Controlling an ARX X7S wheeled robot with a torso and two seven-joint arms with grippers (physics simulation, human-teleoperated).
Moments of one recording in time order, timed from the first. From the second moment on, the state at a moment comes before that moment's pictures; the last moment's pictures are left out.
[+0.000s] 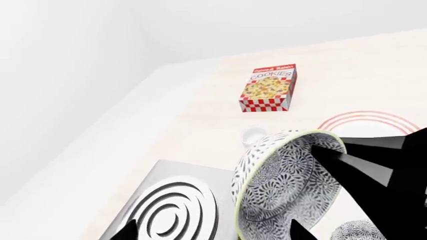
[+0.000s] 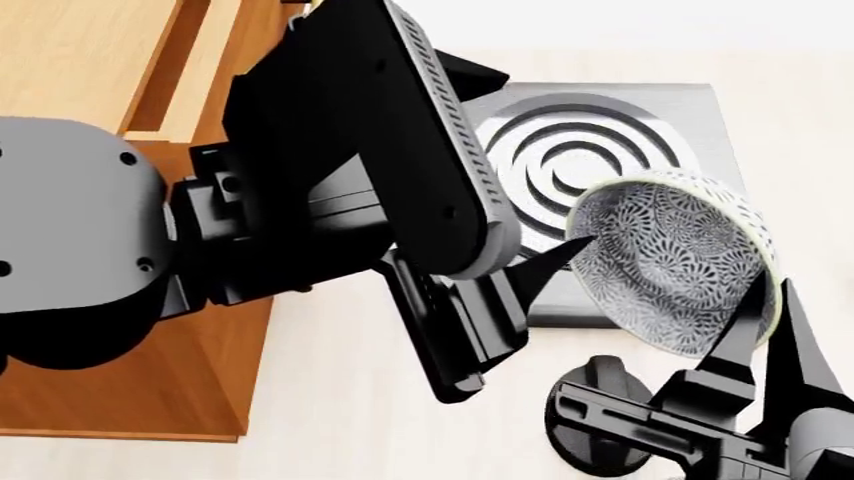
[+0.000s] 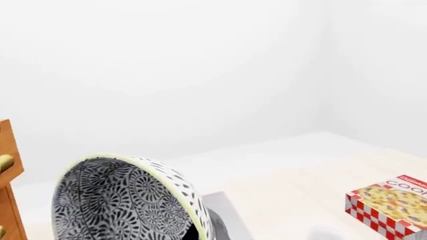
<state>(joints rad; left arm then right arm) -1.68 -0.37 1.15 0.18 -1.24 -0.75 -0.13 0.22 0.59 -0.16 -0.87 0.70 0.49 0.93</state>
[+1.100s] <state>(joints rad) -1.71 -0.39 1.09 0.24 -1.30 -0.76 -0.20 0.10 0.64 0.08 -0.90 0.81 0.43 1.02</state>
